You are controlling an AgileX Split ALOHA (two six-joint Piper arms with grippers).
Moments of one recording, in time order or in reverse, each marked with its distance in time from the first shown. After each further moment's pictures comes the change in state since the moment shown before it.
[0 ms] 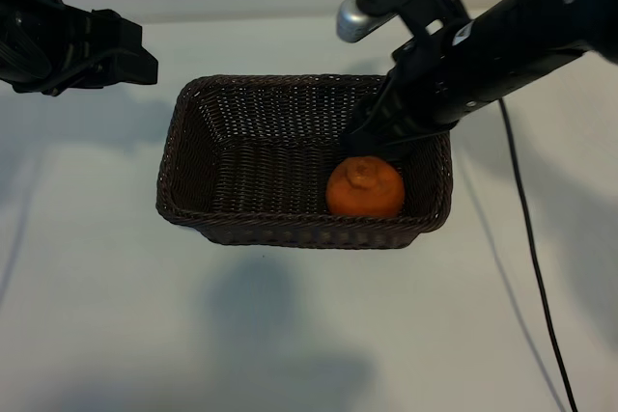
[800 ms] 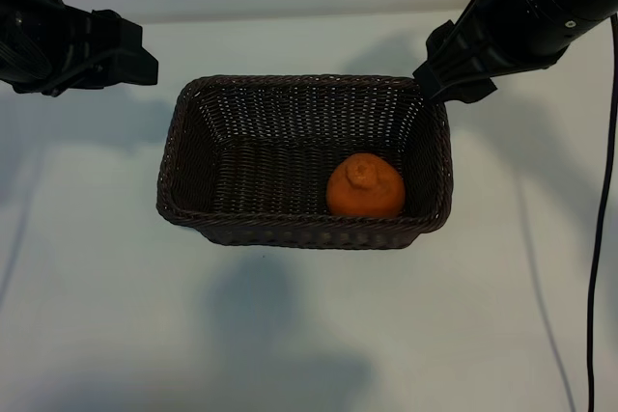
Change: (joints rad) left arm 0.000 0.000 0.000 0.000 0.000 0.001; right arm 0.000 -0.127 -0.228 -0.366 0.385 0.369
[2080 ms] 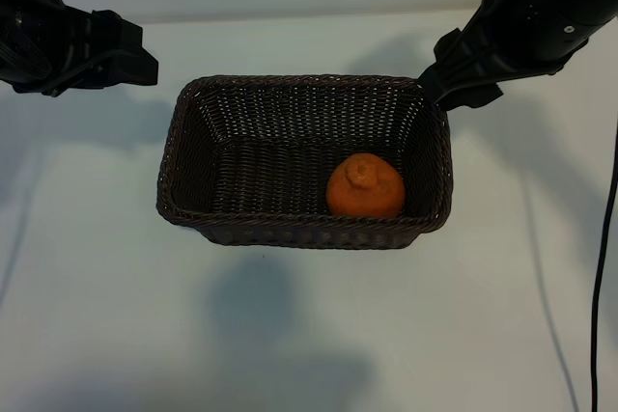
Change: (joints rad) left arm 0.000 0.000 0.000 0.000 0.000 0.006; right arm 0.000 0.026 0.000 -0.050 0.026 0.045
